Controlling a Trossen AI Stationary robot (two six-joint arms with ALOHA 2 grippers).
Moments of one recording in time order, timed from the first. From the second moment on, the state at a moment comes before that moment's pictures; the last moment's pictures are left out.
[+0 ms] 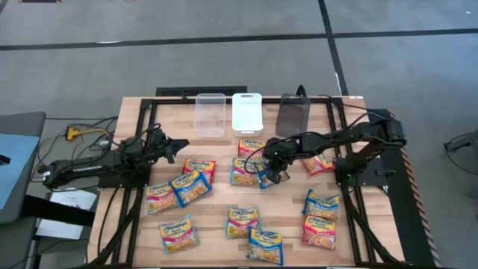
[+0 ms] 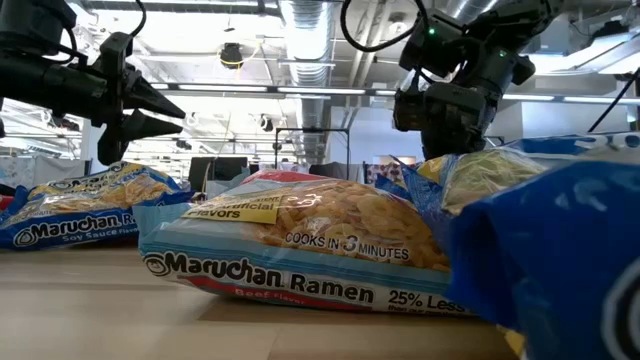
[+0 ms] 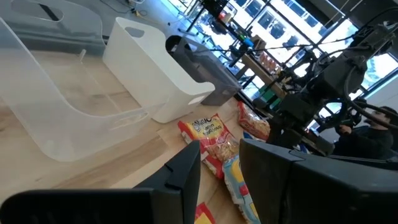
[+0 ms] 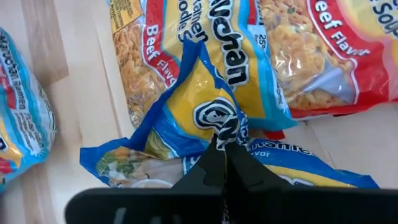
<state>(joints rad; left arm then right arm) 0.23 0.17 0.03 0.09 -0.22 -0.70 -0.08 1.54 0.81 -0.26 -0.13 0.38</state>
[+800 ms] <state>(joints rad) 0.23 0.17 0.03 0.09 -0.22 -0.70 -0.11 1.42 1.13 -0.68 0.43 0.38</state>
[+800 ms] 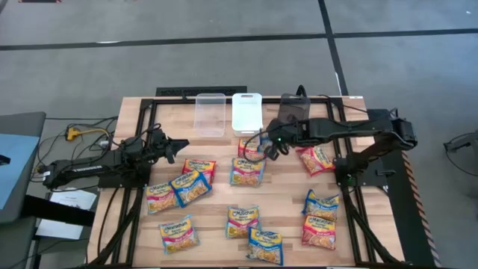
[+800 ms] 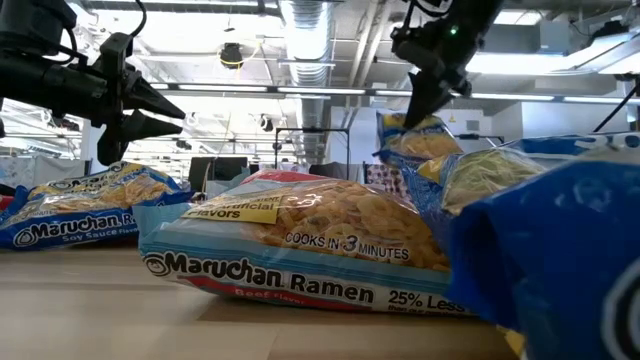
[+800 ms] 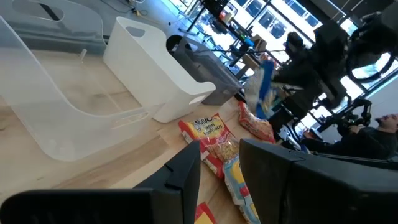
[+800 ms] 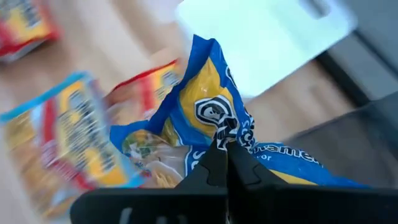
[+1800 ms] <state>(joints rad) 0.23 0.17 0.03 0.09 -0.31 -0.68 -0.61 1.43 1.13 -0.59 0.60 0.12</state>
